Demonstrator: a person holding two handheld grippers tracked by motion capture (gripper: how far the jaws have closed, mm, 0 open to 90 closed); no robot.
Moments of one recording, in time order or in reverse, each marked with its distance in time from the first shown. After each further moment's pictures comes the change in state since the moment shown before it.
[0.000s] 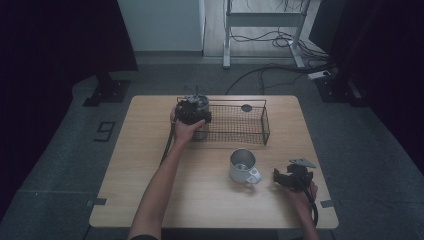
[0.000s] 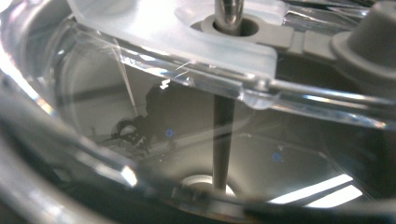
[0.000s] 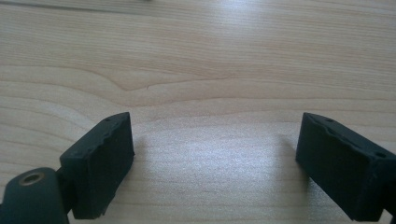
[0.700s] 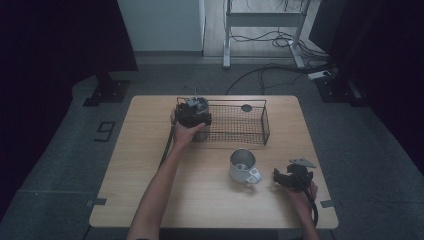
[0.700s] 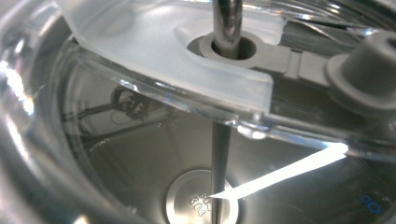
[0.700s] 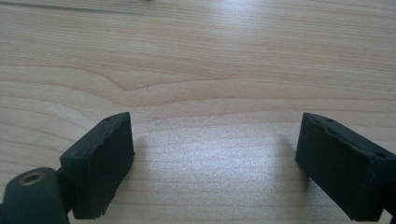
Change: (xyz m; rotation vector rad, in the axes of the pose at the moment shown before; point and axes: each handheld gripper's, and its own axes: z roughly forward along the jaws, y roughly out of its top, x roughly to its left) left arm -0.002 -0.008 -0.007 -0.031 0.001 0.007; right arm 0.000 0.000 0.000 -0.001 0.000 0.001
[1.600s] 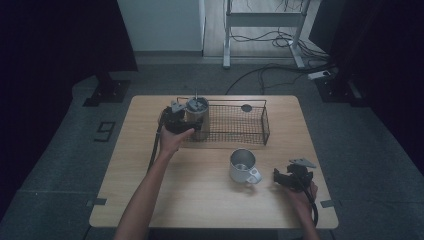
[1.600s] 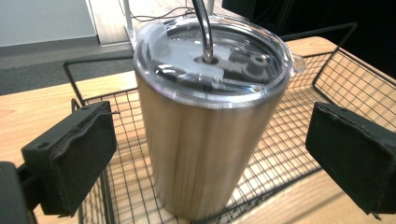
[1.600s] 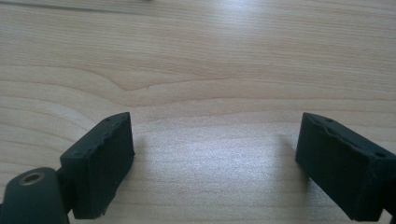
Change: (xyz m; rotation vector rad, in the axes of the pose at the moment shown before) left arm 0.012 -0.010 -0.075 -0.097 -0.078 0.004; right arm 0.000 0.000 0.000 0.000 0.000 0.000
